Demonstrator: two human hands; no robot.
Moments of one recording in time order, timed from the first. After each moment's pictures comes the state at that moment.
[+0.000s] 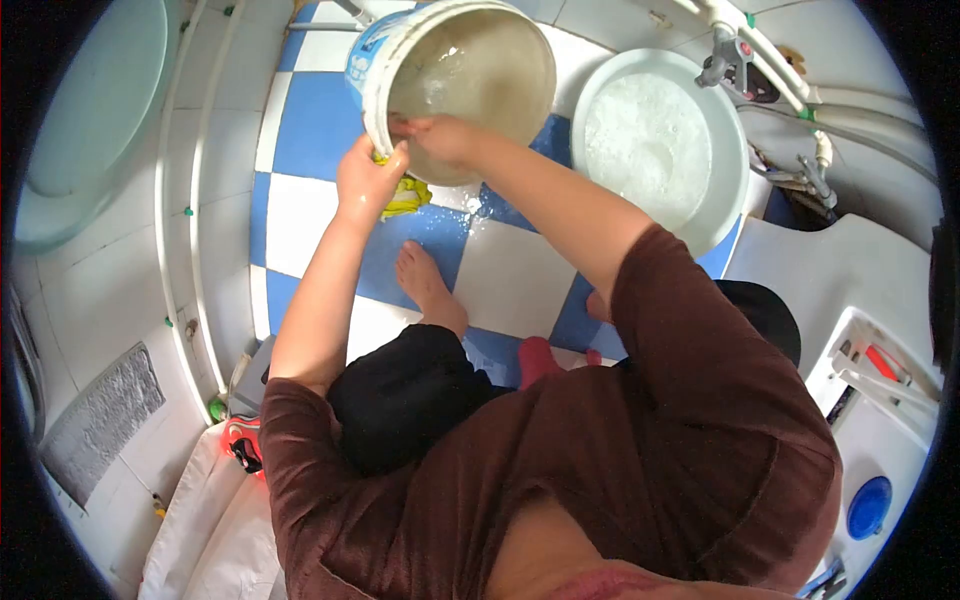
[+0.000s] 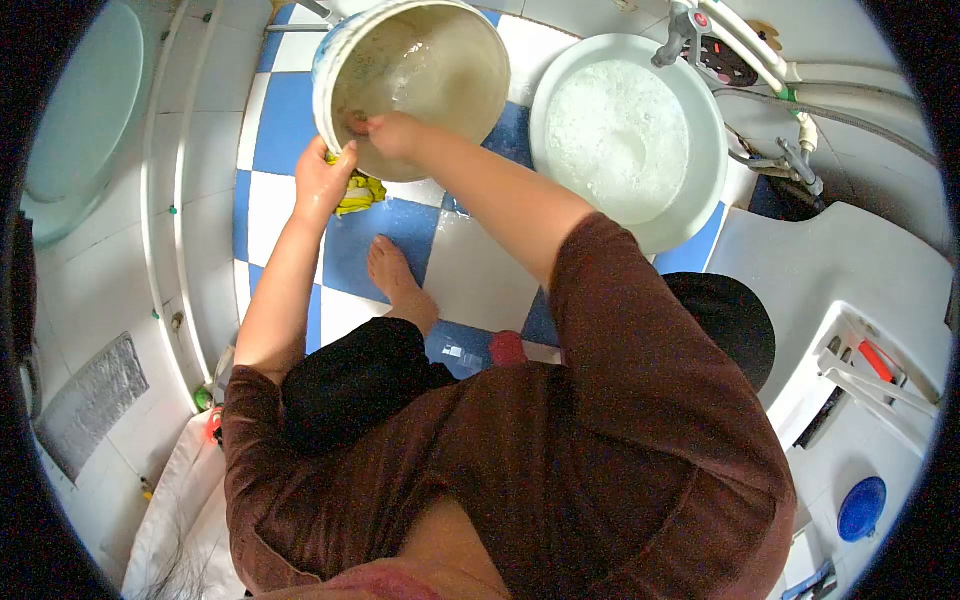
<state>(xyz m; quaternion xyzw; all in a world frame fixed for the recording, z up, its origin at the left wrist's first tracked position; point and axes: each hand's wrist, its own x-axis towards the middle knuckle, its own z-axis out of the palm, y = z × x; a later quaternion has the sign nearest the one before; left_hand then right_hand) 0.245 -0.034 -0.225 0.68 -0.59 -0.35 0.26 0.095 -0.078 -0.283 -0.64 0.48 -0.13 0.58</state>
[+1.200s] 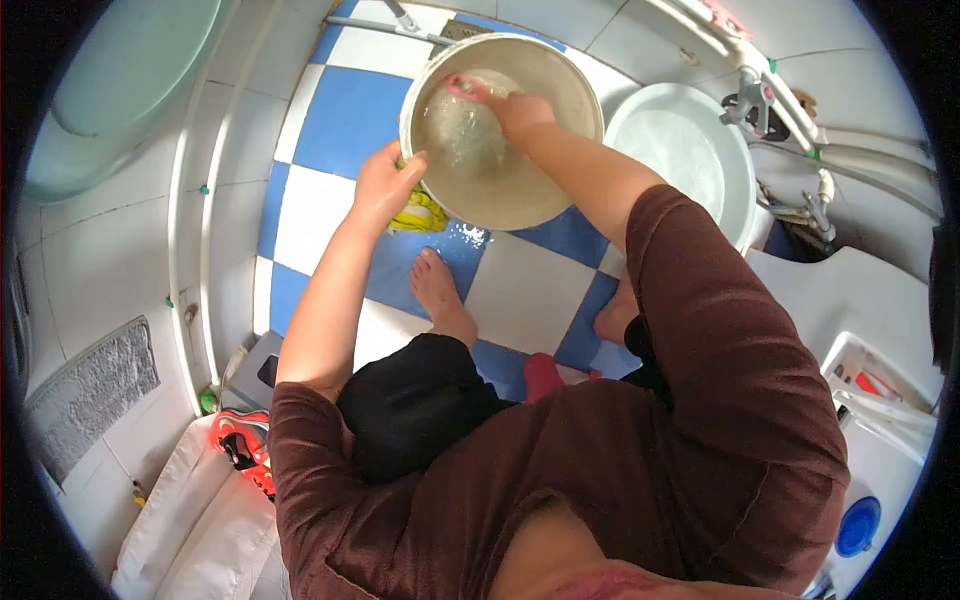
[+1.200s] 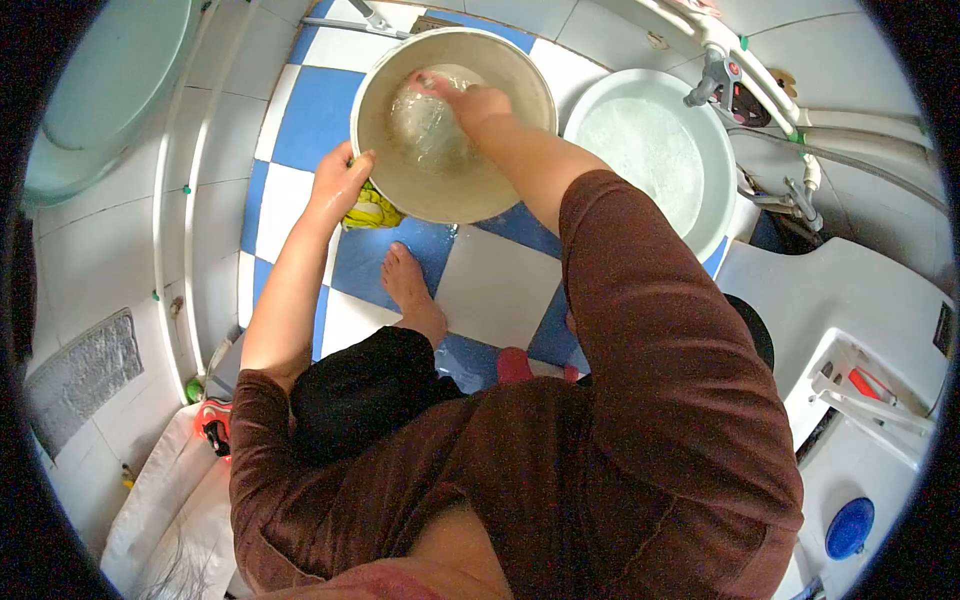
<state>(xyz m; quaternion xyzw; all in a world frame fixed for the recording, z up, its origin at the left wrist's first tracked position) 0.280 -0.030 -0.227 0.66 -0.54 -0.46 0.25 0.056 -0.129 -0.338 -0.83 0.52 0.09 0.20</state>
